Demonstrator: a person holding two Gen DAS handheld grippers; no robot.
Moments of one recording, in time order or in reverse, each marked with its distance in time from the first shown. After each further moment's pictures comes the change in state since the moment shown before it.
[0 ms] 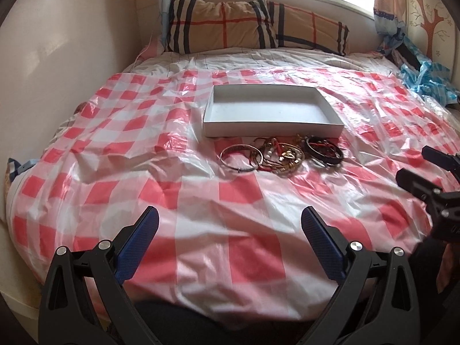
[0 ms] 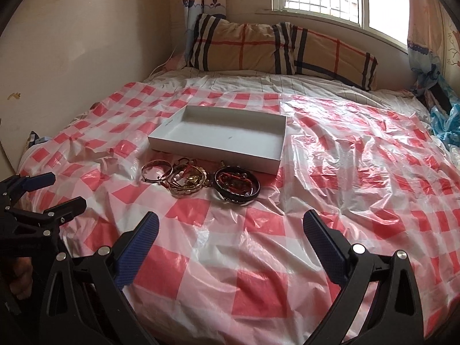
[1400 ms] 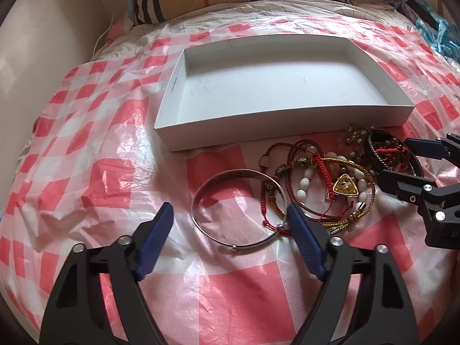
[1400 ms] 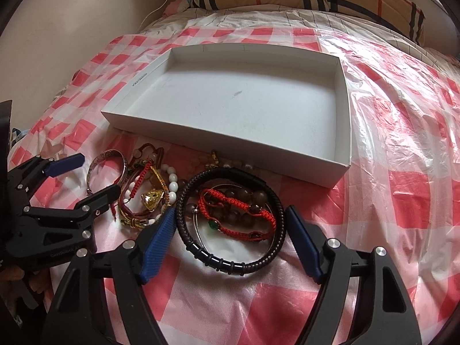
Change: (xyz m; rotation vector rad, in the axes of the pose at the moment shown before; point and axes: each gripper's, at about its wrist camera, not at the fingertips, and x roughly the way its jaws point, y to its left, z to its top) left arm 0.172 -0.023 0.059 0.119 0.188 0.023; right arm 0.180 -0.014 0.040 0.015 0.287 0.142
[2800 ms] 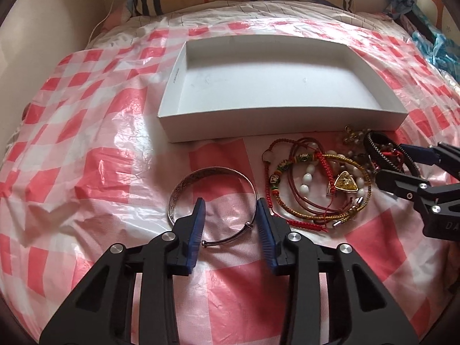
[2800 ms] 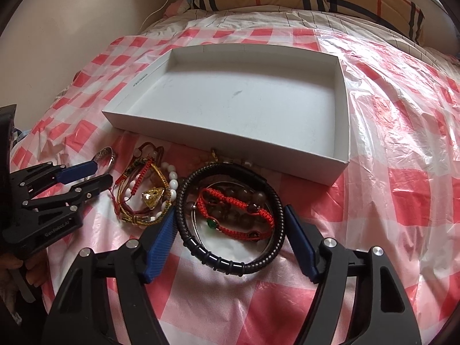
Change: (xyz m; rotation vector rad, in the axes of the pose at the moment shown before) left arm 0.000 0.019 -0.007 -0.049 0.002 -0.087; right arm -0.001 -0.002 -0.002 0.006 -0.005 0.005
